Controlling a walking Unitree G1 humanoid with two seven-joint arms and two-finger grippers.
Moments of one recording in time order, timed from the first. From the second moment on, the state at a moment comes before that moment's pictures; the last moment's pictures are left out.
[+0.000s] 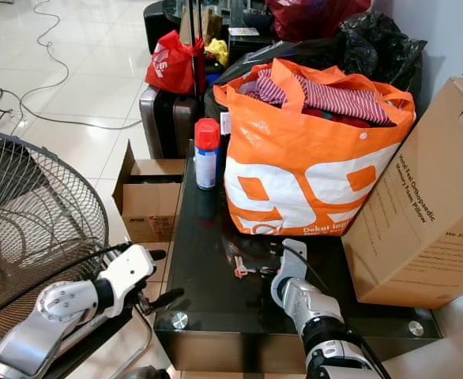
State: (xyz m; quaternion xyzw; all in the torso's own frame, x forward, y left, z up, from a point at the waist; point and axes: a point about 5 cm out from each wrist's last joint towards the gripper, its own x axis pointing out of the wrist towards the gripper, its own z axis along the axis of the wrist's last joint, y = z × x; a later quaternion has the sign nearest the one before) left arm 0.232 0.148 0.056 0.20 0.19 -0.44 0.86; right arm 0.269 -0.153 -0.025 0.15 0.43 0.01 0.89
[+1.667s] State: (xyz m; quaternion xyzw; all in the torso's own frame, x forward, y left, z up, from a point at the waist) left arm 0.231 0.144 0.052 0.20 0.19 -0.44 0.85; right arm 0.263 -0.162 -0.024 0.14 0.45 0.04 0.88
